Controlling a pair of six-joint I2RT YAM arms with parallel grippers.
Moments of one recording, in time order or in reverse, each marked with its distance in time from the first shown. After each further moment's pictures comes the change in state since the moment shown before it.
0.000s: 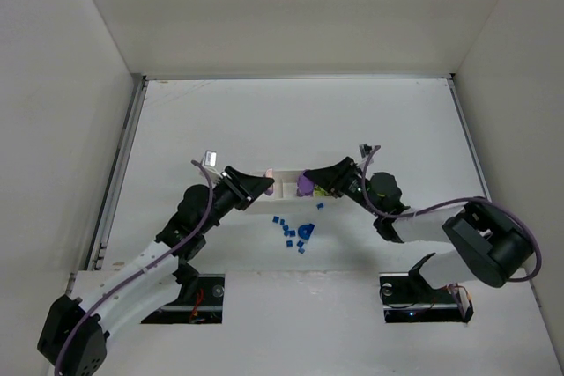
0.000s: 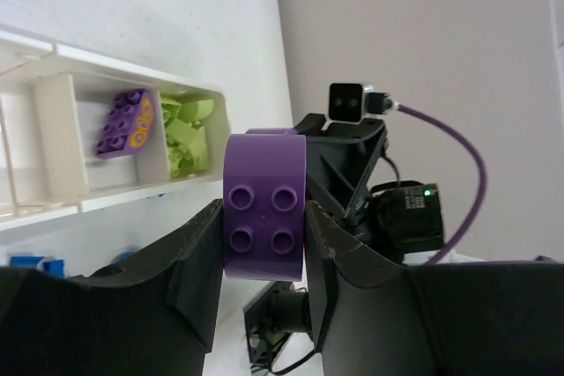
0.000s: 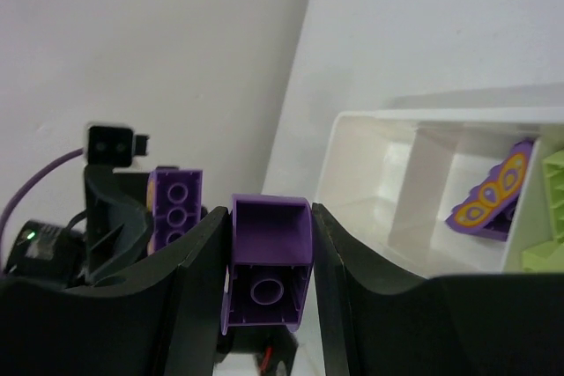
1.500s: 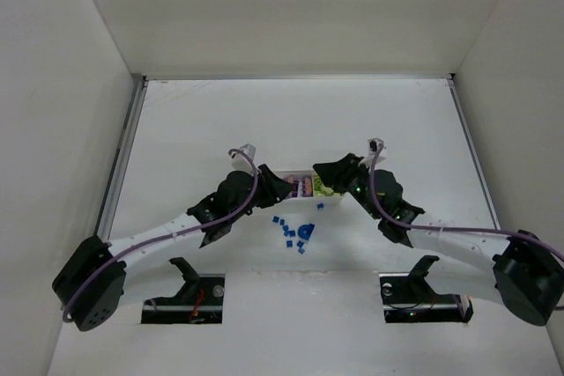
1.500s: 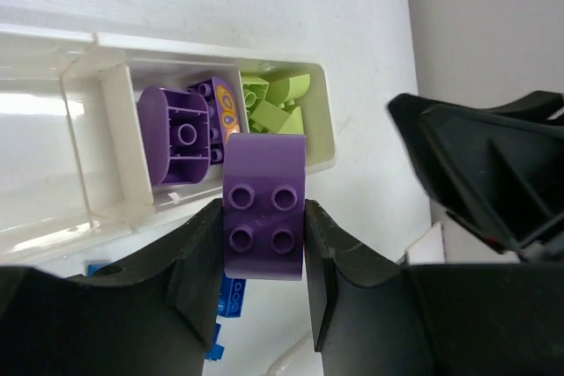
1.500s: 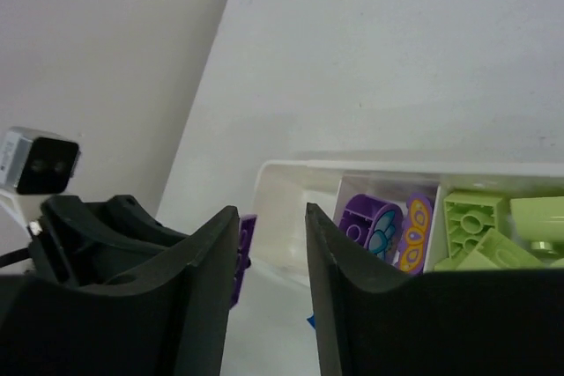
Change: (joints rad) left arm -0.167 0.335 0.159 -0.073 -0.174 0.230; right arm 0.148 -0.263 0.145 -0.539 0.410 -0.327
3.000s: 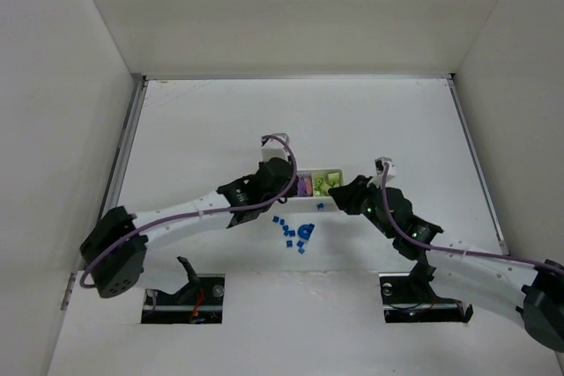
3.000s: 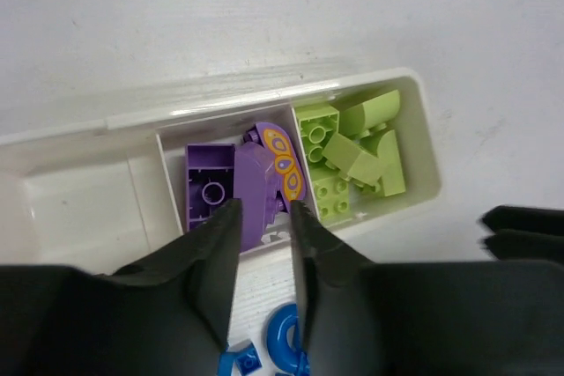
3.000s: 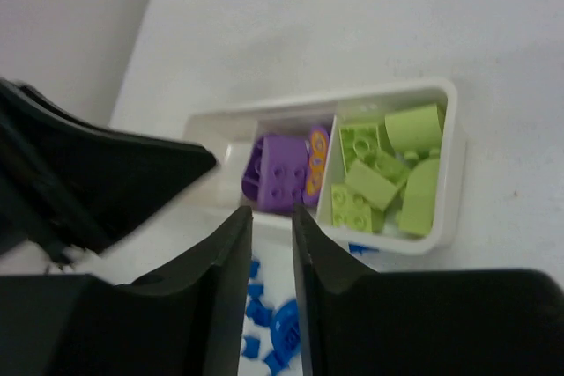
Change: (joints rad) left arm -0.182 0.355 0.397 -0.306 -0.348 0.298; right arm -0.001 -0.304 -0.152 -0.253 0.034 -0.068
